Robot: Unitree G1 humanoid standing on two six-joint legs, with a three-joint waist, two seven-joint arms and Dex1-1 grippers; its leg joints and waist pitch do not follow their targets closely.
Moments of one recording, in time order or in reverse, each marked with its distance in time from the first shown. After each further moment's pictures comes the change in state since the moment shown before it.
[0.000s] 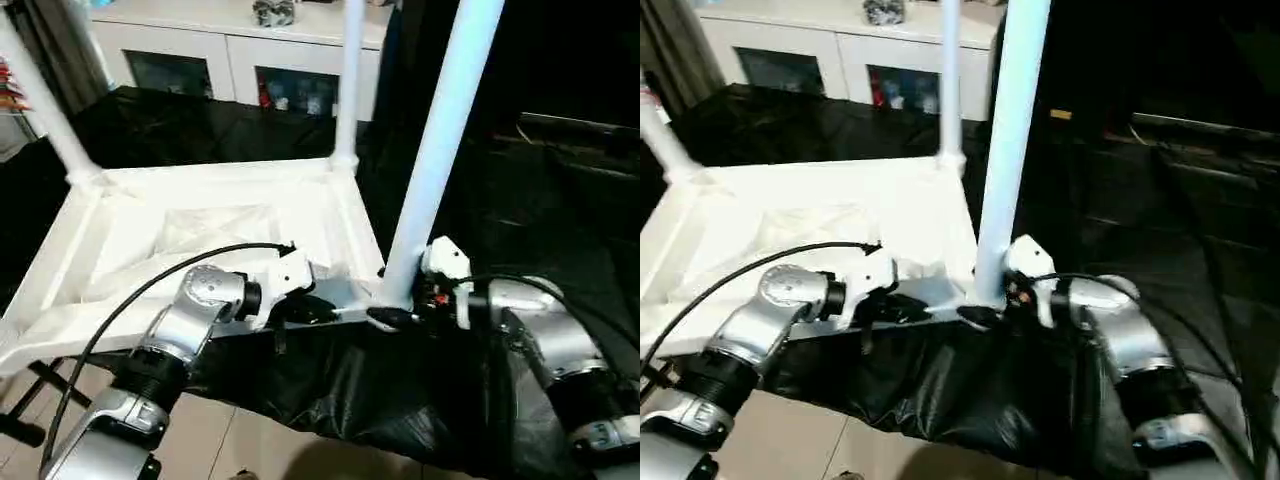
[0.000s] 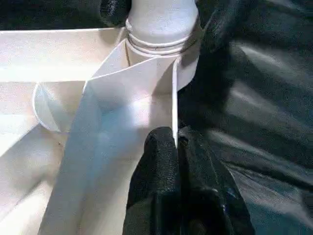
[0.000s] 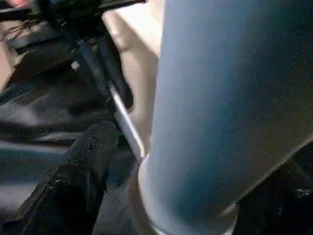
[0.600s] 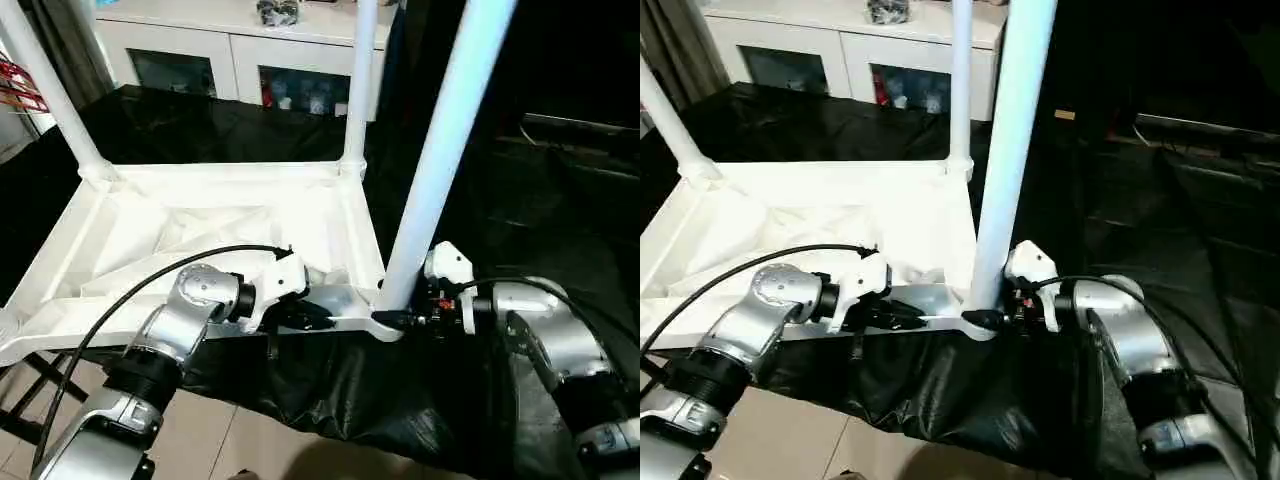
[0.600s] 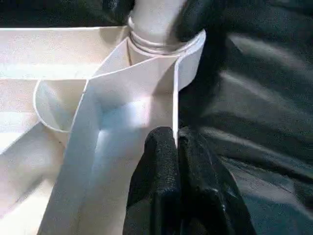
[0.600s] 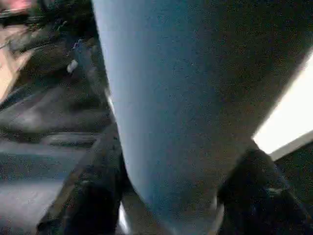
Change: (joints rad) left arm 0.001 -0.019 -0.005 0.012 0.015 -0.014 0.043; right arm 0.030 0.054 -0.039 -0.010 0.008 0.005 -0.090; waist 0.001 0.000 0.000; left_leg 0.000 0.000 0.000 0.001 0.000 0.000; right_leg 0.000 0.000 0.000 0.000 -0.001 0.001
